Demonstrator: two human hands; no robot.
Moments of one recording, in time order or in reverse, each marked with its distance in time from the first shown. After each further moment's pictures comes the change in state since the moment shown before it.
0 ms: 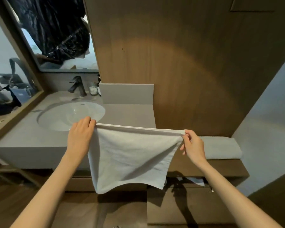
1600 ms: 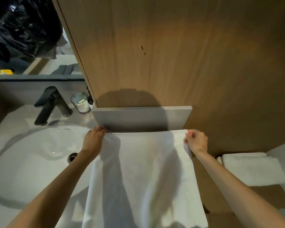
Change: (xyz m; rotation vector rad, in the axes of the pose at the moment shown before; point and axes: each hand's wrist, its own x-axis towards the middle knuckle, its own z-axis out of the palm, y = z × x) left_hand 0.280 -0.102 0.327 -0.366 -0.437 -0.047; right_hand 0.361 0.041 0.224 -0.274 0.100 0.287
